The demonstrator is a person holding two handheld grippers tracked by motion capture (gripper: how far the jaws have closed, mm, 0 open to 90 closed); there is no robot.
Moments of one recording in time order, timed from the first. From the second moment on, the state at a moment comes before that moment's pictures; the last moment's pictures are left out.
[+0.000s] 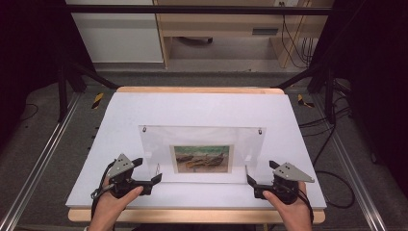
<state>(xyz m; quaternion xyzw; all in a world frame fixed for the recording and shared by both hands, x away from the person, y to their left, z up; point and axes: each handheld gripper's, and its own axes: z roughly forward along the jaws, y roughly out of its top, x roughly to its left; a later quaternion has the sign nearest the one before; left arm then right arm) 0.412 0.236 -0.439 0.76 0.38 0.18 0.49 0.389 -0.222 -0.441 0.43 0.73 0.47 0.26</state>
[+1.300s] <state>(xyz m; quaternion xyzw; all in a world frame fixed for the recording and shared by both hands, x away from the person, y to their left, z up) 0.399 0.292 -0.433 0.76 0.41 0.23 0.45 0.369 -0.271 -0.452 0.51 0.71 0.40 0.28</state>
